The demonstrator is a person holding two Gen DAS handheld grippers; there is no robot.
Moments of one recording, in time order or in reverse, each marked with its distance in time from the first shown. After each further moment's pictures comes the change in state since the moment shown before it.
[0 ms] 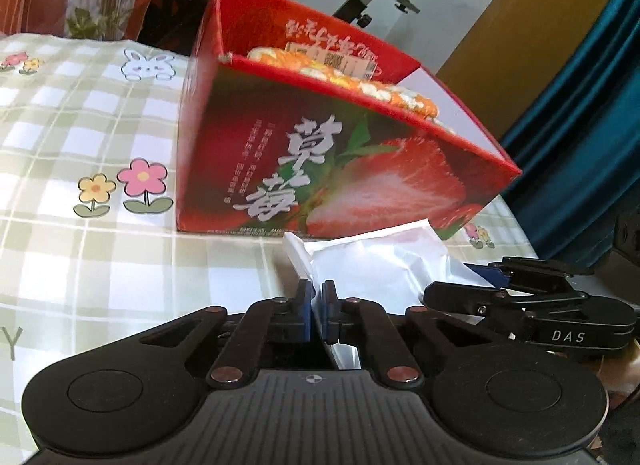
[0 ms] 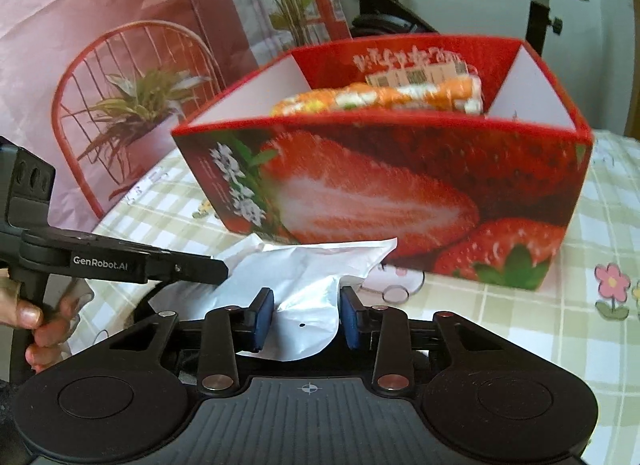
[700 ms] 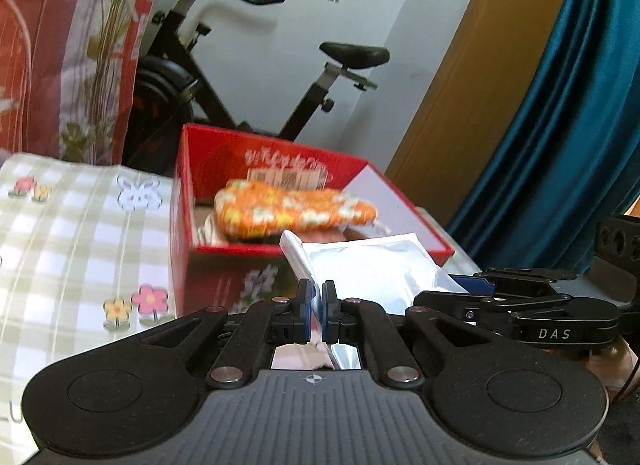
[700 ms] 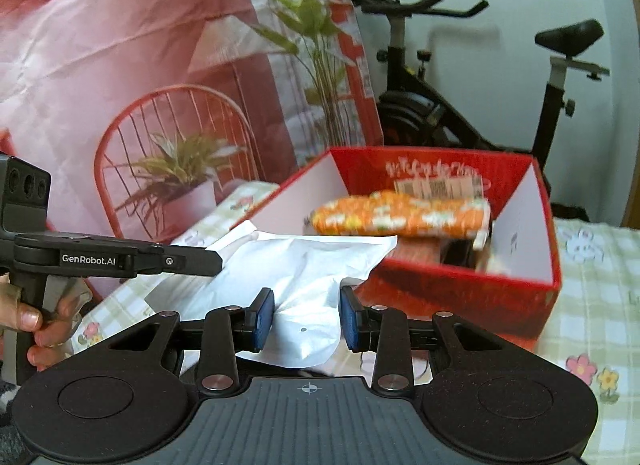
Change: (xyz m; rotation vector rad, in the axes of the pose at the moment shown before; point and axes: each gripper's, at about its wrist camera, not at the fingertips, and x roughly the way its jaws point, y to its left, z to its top) left arm -0.075 -0.051 0.031 0.128 -0.225 0.003; right arm -0.063 0.023 0.048 -0.080 -0.176 0.033
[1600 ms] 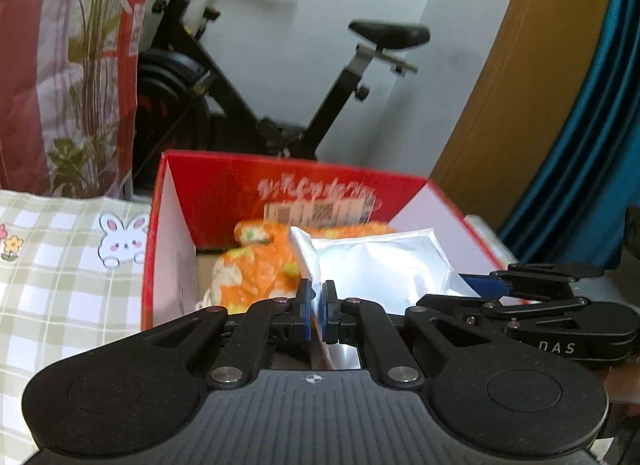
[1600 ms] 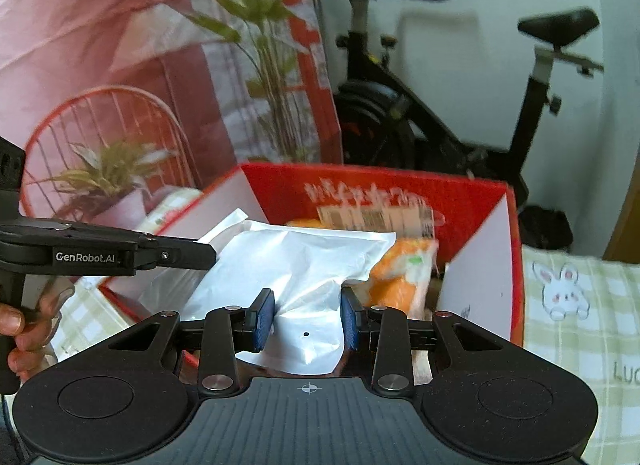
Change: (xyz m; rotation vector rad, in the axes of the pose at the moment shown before) left arm 0.117 0.015 0.060 0.022 0.086 0.106; right arm 0.099 -0.096 0.050 0.030 0.097 -0.095
